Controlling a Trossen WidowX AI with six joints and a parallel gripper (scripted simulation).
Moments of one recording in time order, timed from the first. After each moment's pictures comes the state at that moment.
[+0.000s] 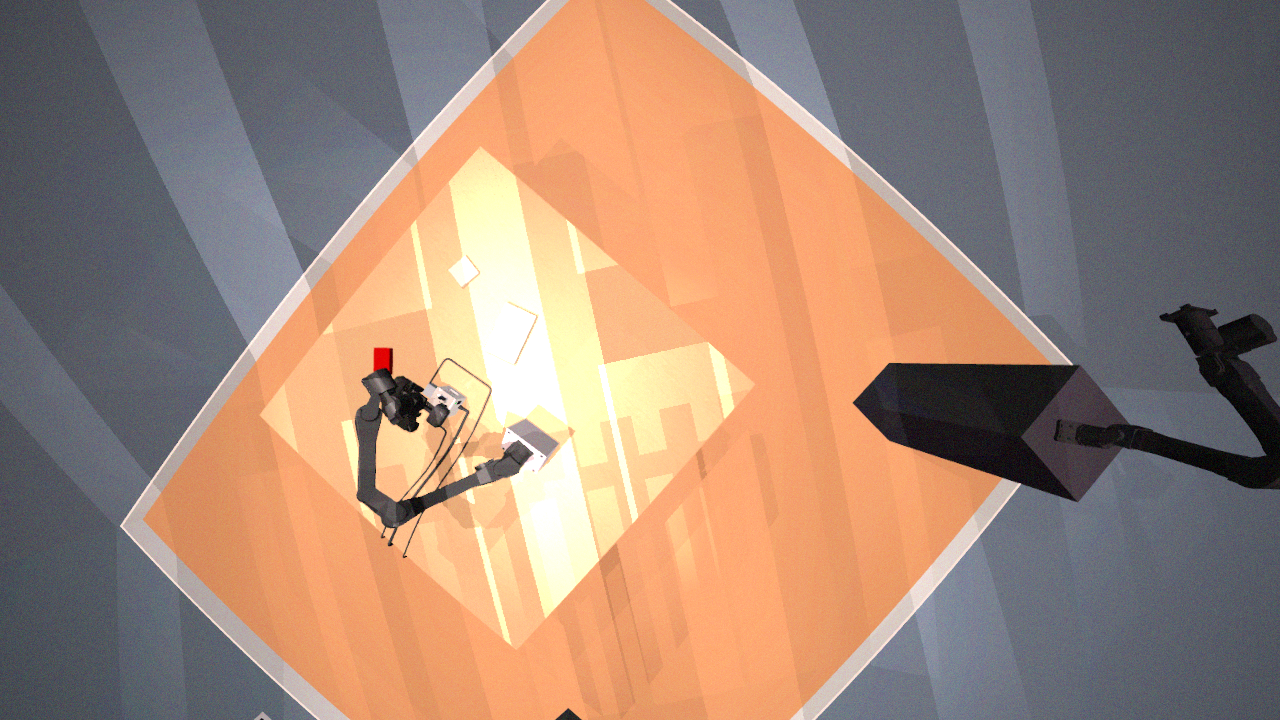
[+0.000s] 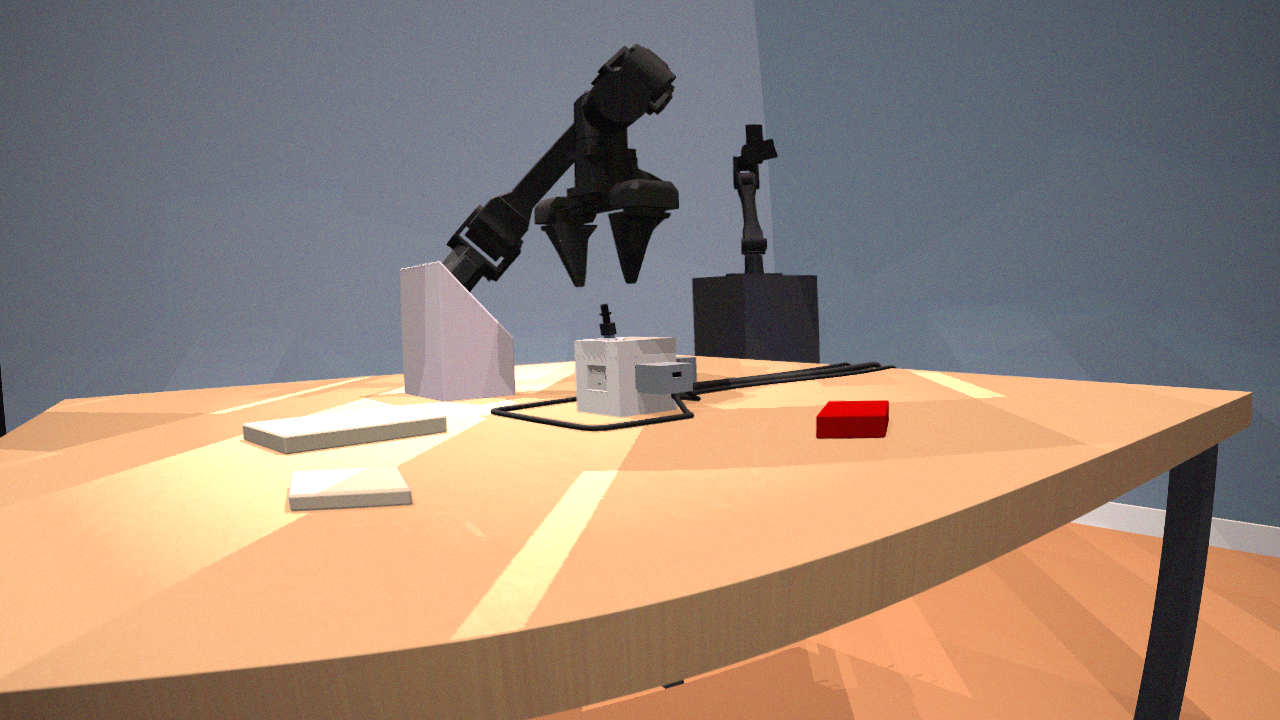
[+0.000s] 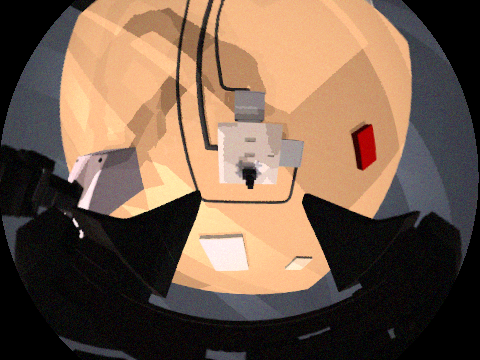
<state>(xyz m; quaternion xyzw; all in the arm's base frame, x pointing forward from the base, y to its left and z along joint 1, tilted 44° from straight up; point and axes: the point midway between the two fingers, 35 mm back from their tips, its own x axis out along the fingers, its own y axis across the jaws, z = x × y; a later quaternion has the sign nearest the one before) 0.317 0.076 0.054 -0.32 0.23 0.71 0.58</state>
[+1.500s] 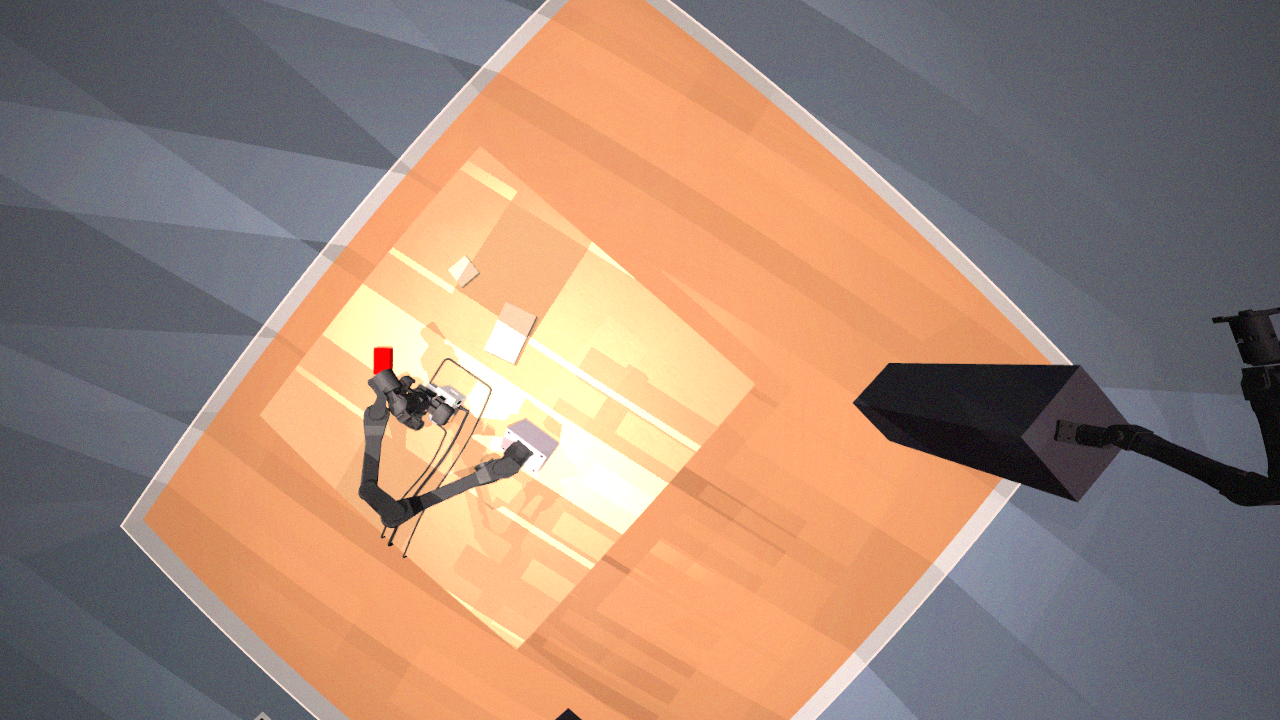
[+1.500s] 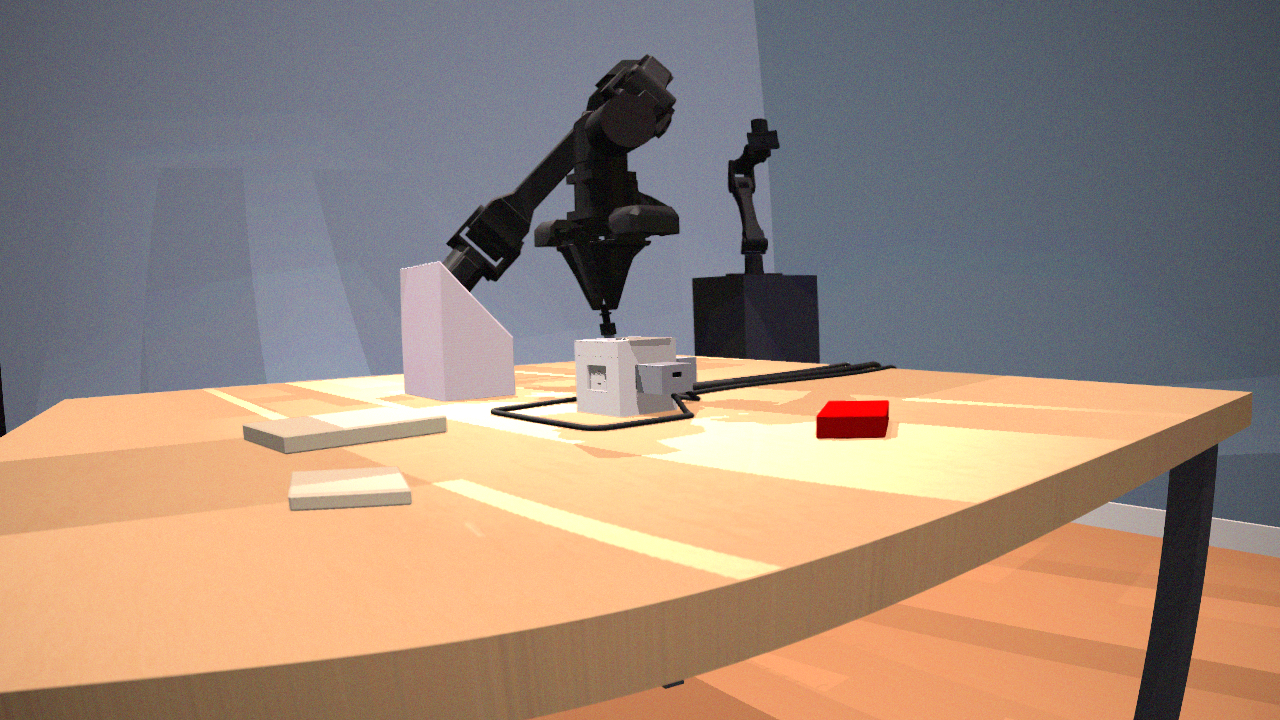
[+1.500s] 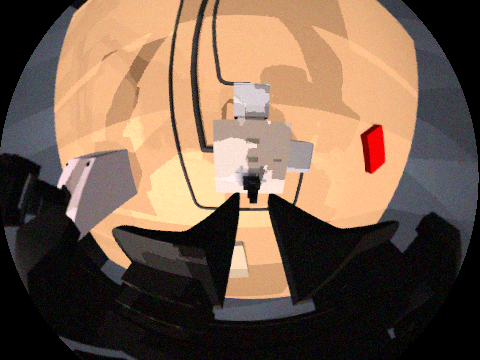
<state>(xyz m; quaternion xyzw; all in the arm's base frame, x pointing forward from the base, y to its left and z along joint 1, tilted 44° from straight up) 0.313 0.093 0.035 -0.31 0.23 0.71 0.58</state>
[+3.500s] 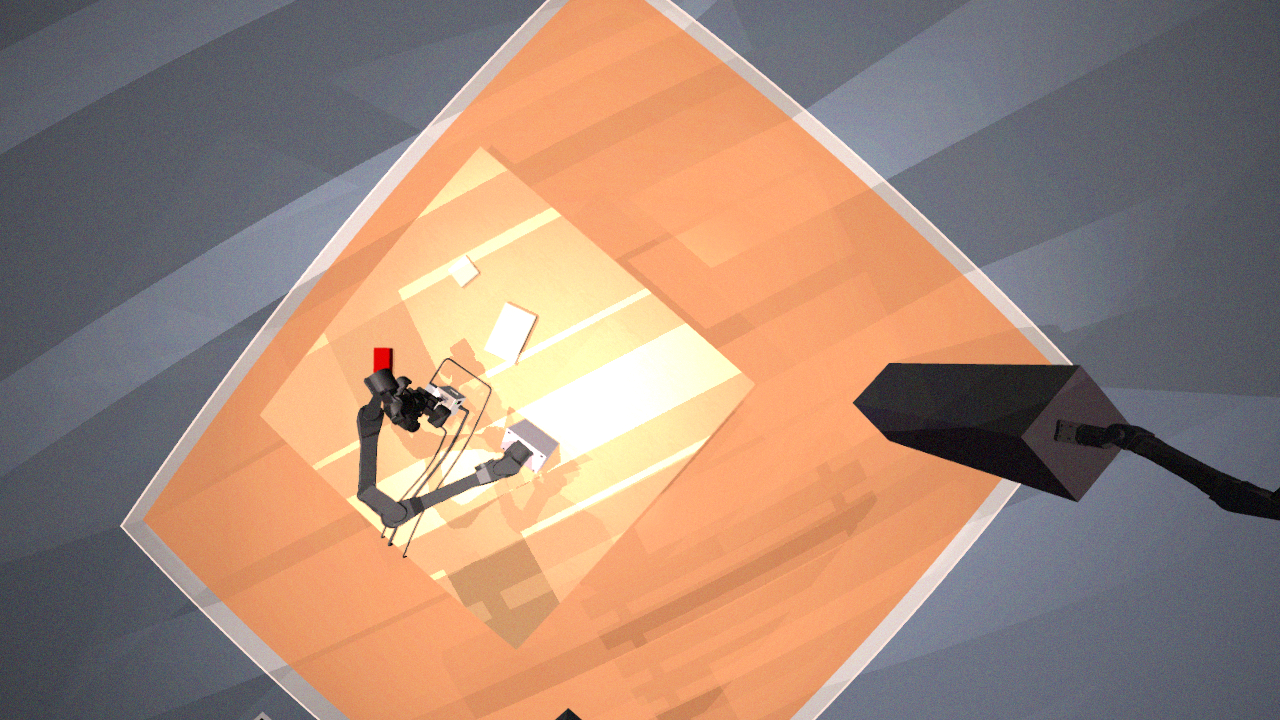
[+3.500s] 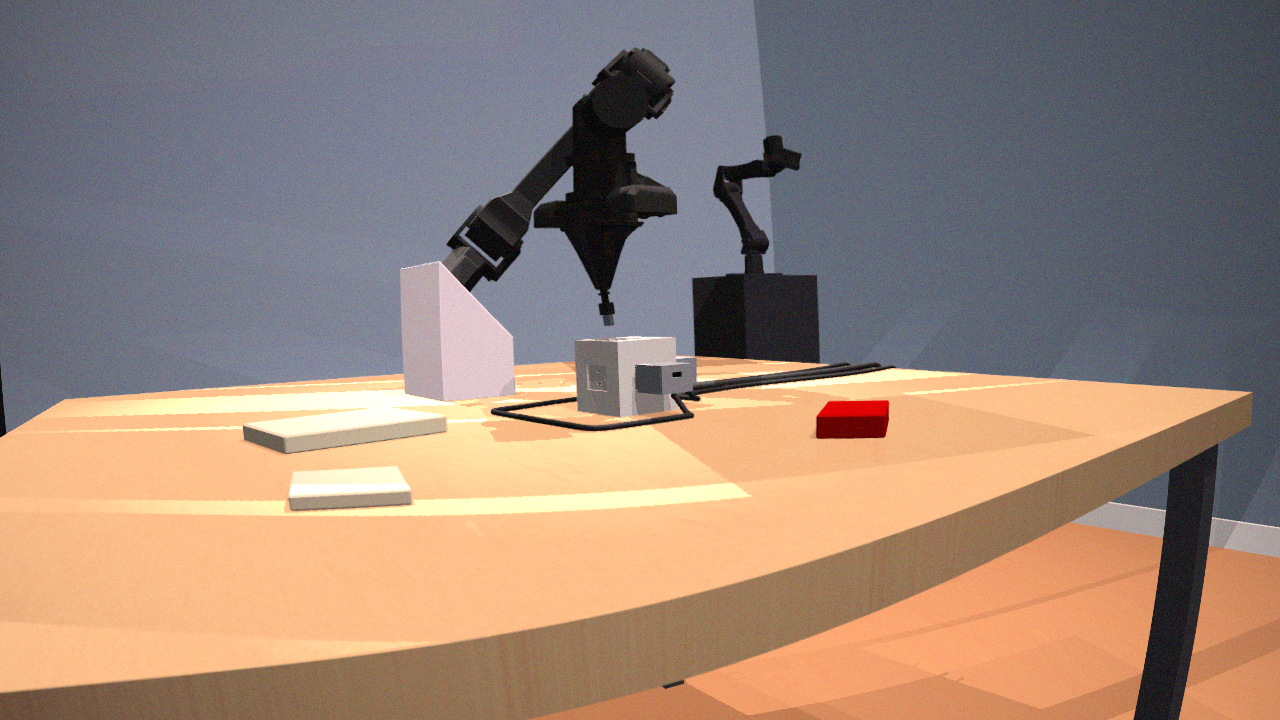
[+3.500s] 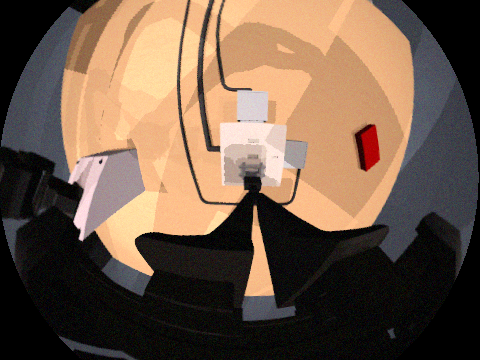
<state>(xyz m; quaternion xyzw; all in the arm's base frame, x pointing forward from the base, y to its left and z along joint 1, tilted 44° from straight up) 0.313 0.079 0.051 -0.31 0.24 0.72 0.58</state>
